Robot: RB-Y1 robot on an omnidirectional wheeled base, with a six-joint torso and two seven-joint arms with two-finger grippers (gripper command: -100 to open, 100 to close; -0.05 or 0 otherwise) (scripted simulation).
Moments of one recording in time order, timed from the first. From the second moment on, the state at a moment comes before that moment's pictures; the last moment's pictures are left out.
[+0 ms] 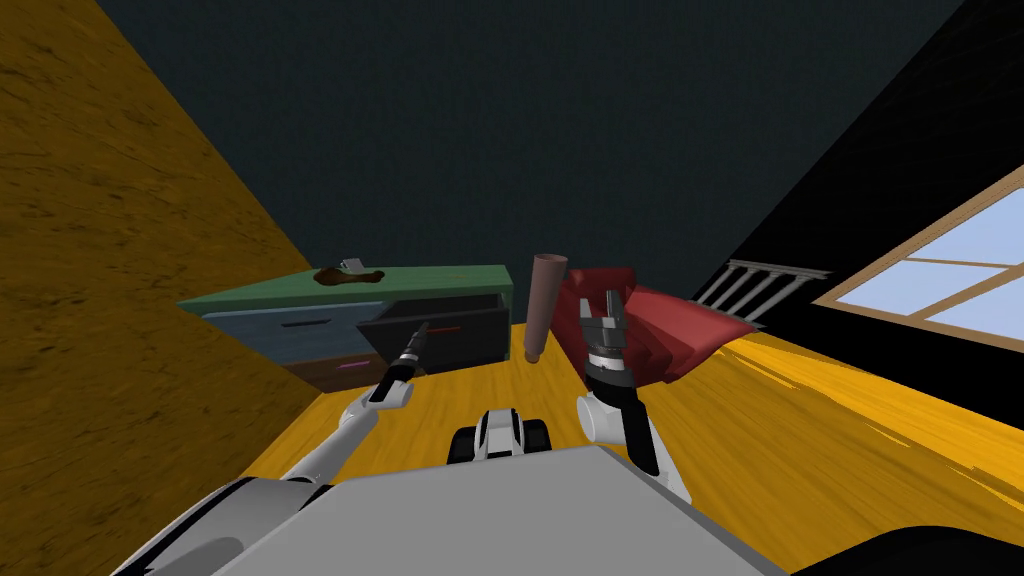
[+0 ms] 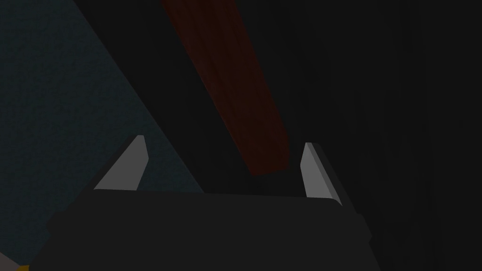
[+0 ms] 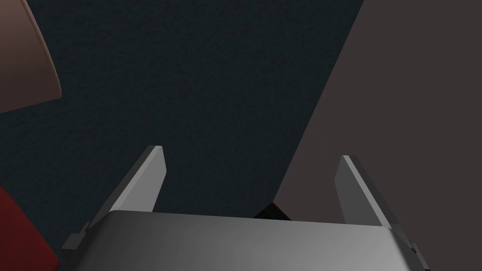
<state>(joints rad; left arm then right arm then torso) -0.26 0.45 -0.15 -0.74 0.34 -0.70 -0.27 0.48 0.00 0.02 -2.31 0.00 -0.53 -0.05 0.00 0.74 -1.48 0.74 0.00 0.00</state>
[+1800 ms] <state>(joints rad) -0.20 0.68 -0.38 -0.89 0.84 -0.64 -0.42 0.48 0.00 0.02 -2.31 0.00 -0.53 -0.05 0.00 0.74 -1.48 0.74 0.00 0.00</state>
